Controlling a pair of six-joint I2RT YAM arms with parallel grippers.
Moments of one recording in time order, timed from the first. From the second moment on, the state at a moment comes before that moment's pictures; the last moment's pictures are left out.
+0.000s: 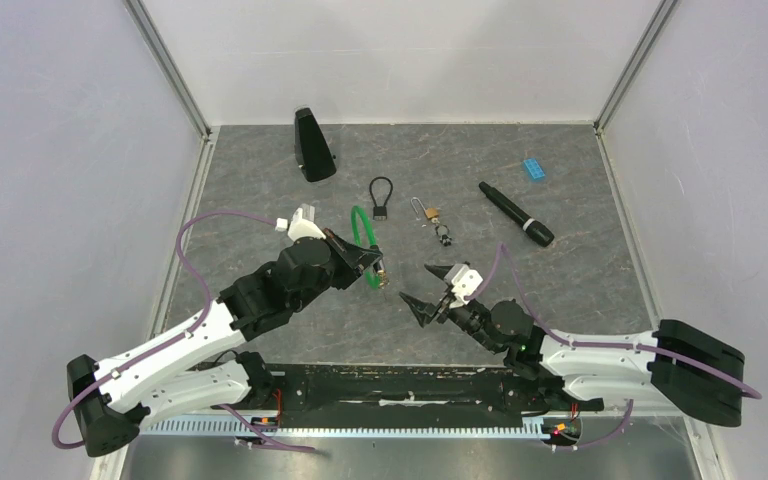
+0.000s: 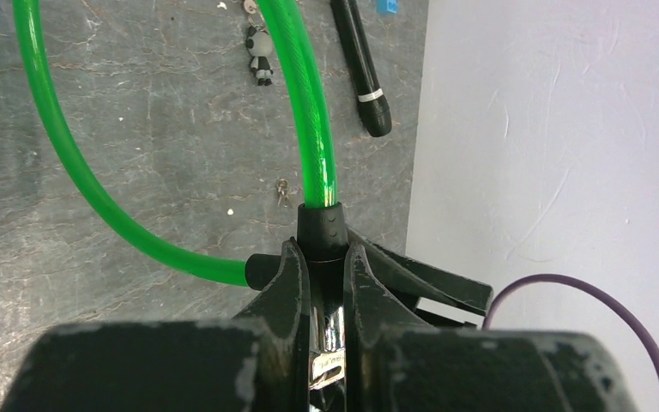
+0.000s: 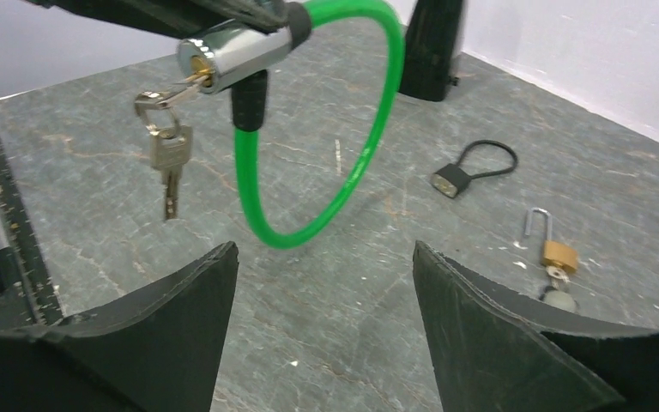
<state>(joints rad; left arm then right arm) -0.94 0.89 0.79 -0.34 -0.33 -1.29 1.14 1.03 0.18 0.95 0.29 -0.10</state>
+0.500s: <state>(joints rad) -0.94 0.91 0.82 -0.32 -0.26 -1.29 1.10 1.23 0.30 1.10 0.11 -0.09</state>
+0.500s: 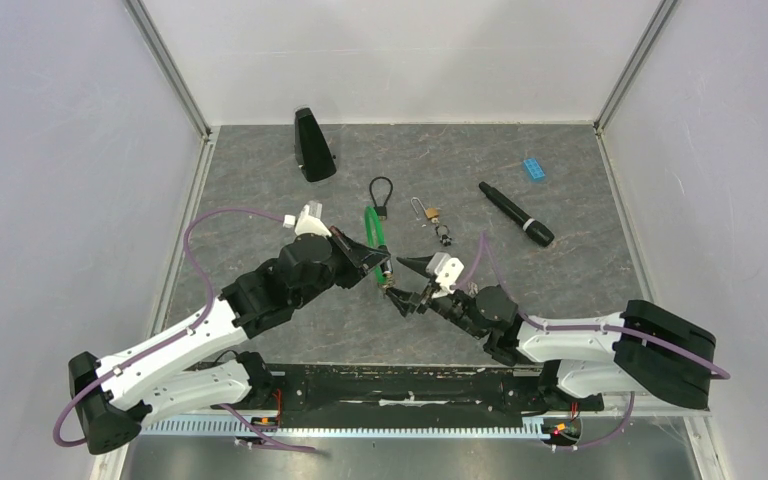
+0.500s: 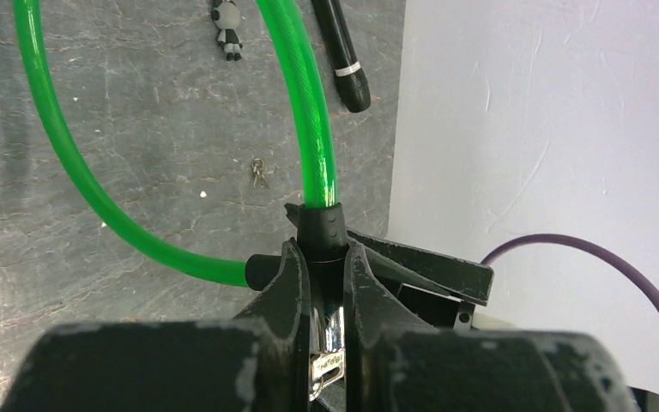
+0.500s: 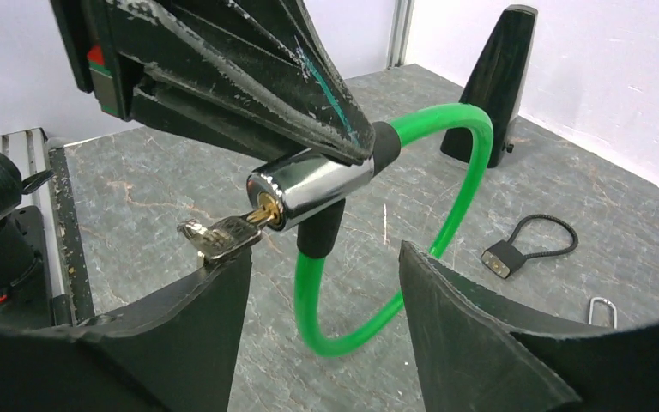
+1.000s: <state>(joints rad) -0.94 0.92 0.83 -0.30 -0.23 -1.31 1.07 1.31 0.34 1.16 0.05 -0.06</state>
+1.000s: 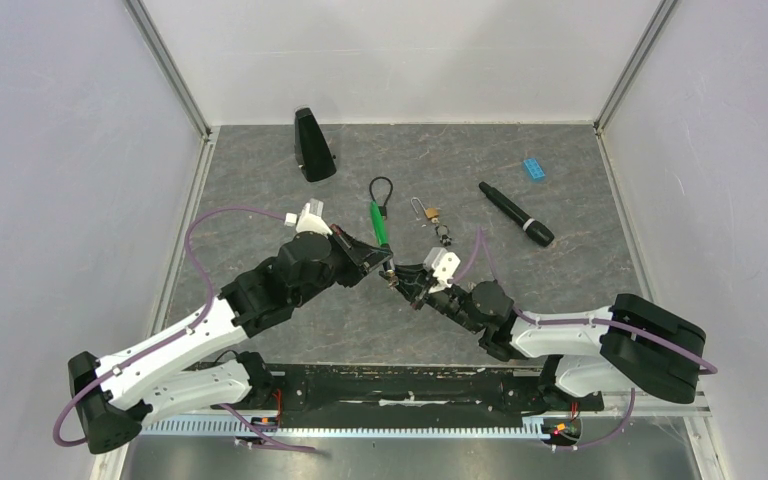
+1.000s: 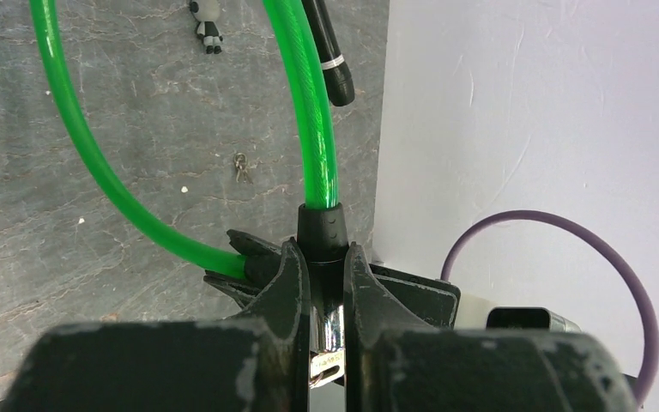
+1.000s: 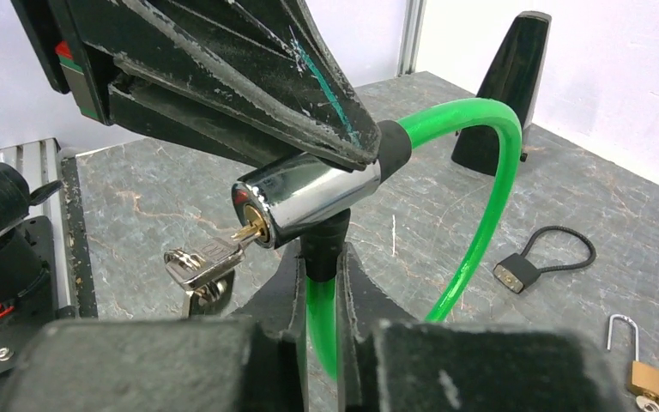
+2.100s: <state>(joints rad) -0.93 0.80 0.83 -0.31 -0.15 -1.17 1.07 1.26 0.29 1.25 -0.04 -0.03</state>
